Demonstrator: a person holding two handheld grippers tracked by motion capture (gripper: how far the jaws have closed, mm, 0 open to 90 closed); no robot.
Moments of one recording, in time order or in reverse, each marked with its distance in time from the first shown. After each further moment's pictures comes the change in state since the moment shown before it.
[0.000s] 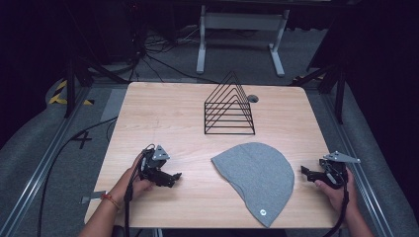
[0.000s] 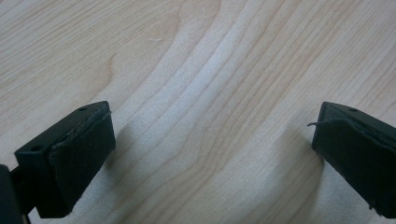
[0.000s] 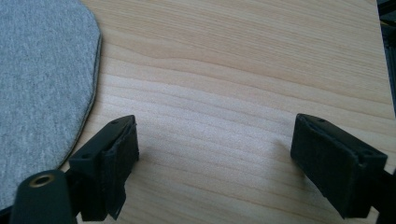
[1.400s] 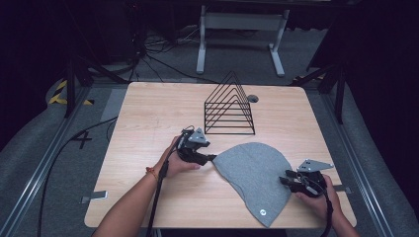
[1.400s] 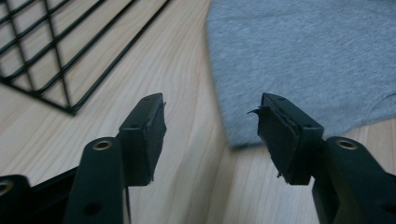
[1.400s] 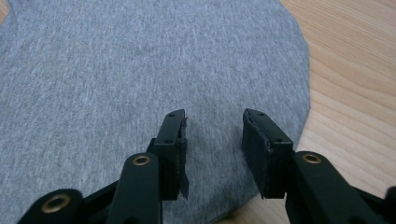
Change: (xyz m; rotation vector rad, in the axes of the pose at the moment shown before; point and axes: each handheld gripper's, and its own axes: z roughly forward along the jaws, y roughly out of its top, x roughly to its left) left arm -0.032 0.107 0.063 -0.102 -0.228 0.241; right arm 0.081 0.009 -0.009 0.057 0.258 -0.272
